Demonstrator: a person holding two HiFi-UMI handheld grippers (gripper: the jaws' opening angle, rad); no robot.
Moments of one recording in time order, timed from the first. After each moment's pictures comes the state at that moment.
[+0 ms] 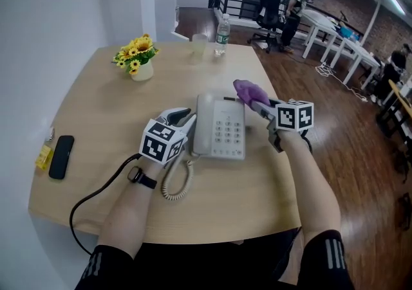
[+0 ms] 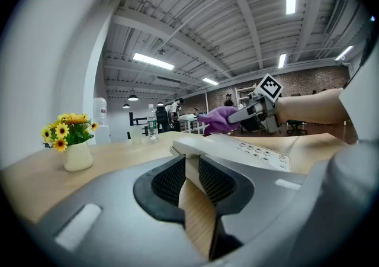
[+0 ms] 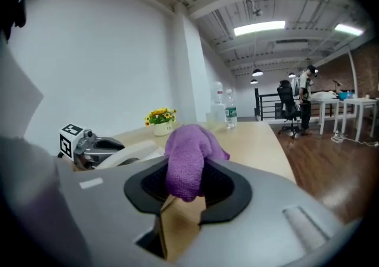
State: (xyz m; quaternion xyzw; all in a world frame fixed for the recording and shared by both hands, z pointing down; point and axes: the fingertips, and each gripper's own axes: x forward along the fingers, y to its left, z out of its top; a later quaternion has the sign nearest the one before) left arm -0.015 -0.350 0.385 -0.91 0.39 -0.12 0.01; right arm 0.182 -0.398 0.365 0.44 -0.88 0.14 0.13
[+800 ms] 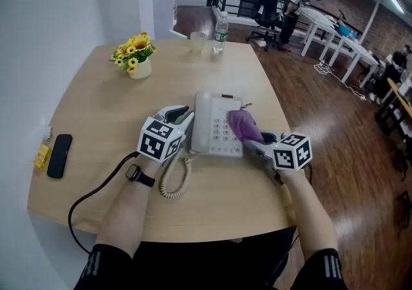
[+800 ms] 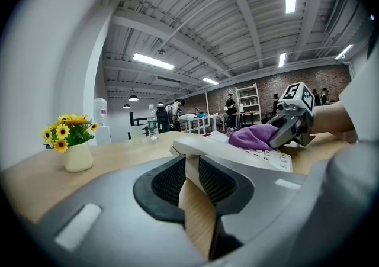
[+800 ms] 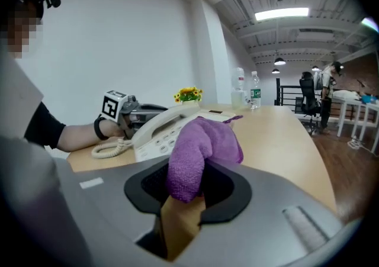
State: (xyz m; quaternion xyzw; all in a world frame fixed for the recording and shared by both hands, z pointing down) left arm -0.015 -0.350 0.385 -0.91 0.40 -0.12 0.02; right arm 0.151 -0.287 0.424 0.35 -0.91 0.14 0.19
